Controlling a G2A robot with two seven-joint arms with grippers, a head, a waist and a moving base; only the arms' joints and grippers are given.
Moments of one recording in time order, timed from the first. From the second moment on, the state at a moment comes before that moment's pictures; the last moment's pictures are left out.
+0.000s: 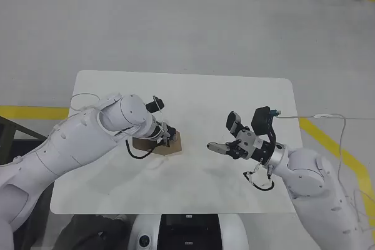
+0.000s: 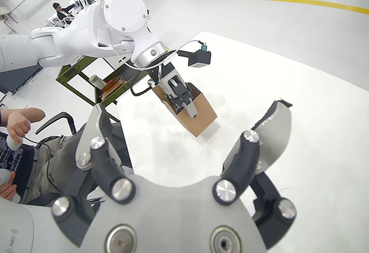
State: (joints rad) left arm 0.50 -0.82 -0.41 -1.63 -0.27 0.77 -0.95; right arm -1.40 -1.12 1.30 -1.96 -0.50 -0.55 0.56
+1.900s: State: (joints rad) left arm 0.97 -0.78 -1.15 -1.46 -0.04 -0.59 -0.67; right arm -1.34 -1.11 1.21 -1.96 -0.52 -0.49 0.56
